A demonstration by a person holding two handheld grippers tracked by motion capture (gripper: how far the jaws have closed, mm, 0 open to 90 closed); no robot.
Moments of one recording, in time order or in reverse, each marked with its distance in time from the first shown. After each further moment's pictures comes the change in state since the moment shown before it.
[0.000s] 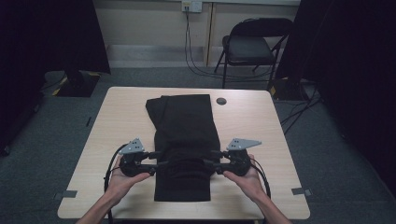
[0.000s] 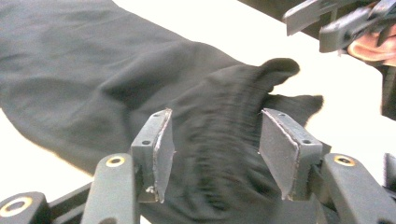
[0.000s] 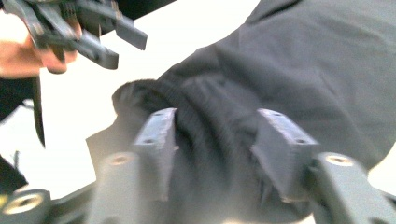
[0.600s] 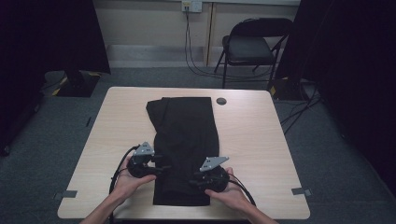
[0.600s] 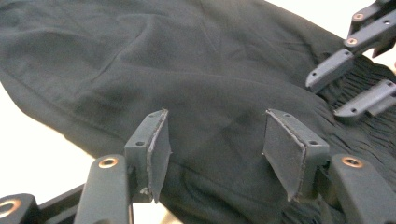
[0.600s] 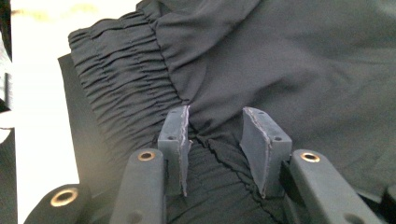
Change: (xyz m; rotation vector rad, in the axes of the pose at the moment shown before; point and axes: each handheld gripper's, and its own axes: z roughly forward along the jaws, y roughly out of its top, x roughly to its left) left arm 0.000 -0.011 0.030 0.161 0.072 0.045; right arm 0.036 -0.042 0.063 0.247 0.027 -0.150
